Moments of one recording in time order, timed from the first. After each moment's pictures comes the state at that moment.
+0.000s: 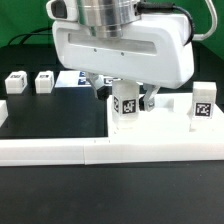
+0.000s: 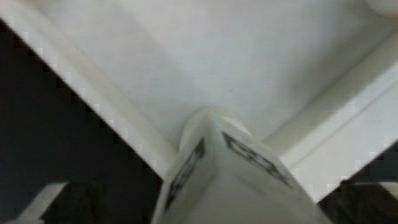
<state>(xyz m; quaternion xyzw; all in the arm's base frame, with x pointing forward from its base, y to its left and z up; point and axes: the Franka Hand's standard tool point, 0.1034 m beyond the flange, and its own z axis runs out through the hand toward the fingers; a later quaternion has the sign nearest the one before) 0.625 0.001 0.071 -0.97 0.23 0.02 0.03</state>
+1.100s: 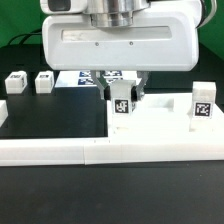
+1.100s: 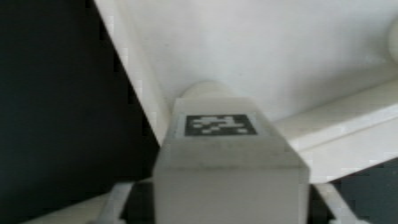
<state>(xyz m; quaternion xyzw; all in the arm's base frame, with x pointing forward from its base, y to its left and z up) 0.625 -0.003 0.074 -0.97 0.24 -0.01 0.03</state>
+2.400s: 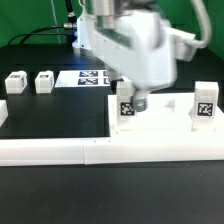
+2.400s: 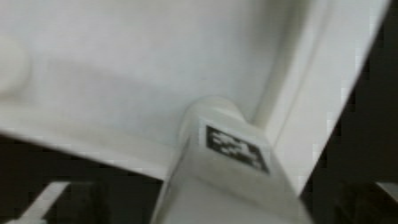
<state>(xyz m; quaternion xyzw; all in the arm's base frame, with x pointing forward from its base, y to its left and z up) 0.623 0.011 0.076 -0.86 0.51 0.00 0.01</state>
